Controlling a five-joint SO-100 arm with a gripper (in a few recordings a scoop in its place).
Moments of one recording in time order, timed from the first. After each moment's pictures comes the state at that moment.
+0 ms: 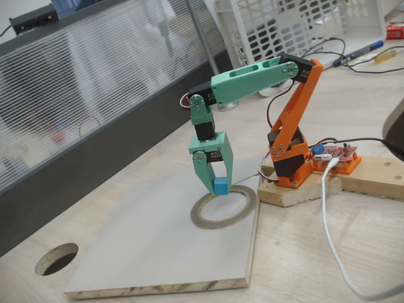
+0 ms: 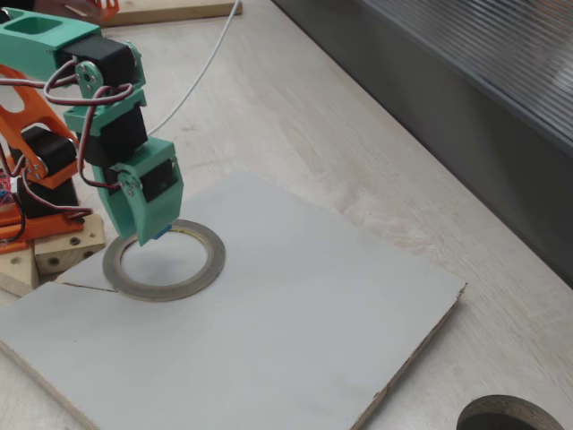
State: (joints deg) arm -3.3 123.8 126.9 80.7 102.5
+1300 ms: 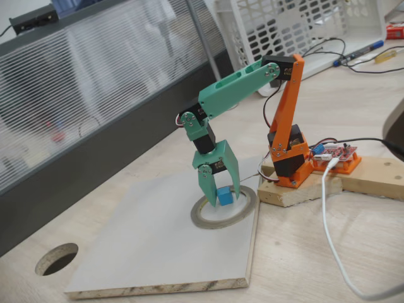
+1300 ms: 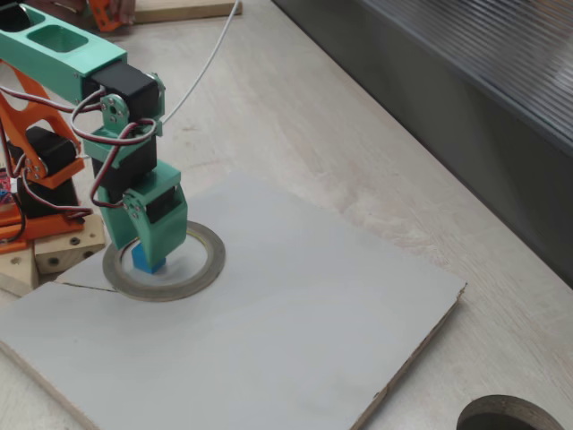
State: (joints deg) arm -3.3 112.1 126.9 85.9 102.5
